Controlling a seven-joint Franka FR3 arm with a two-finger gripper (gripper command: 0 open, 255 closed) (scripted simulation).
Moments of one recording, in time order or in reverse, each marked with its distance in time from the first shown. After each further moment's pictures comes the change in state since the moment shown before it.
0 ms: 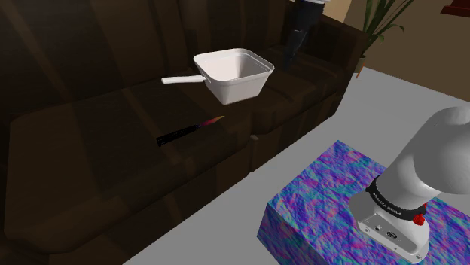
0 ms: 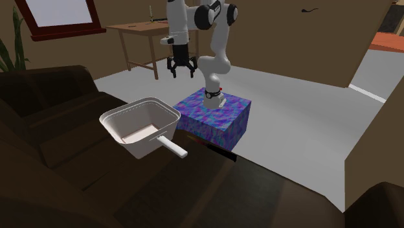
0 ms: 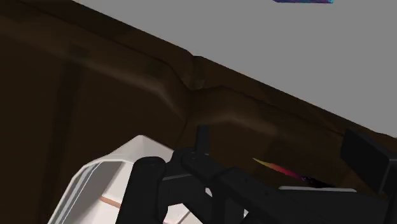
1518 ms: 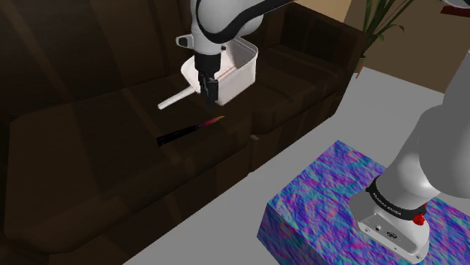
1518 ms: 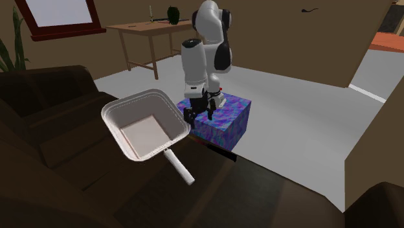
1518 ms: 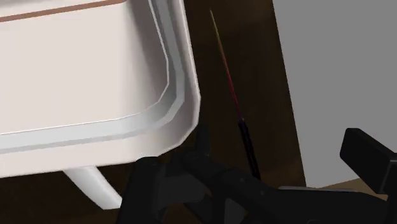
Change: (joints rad) arm 0.208 0.706 0.129 0.454 -0.012 0.213 -0.512
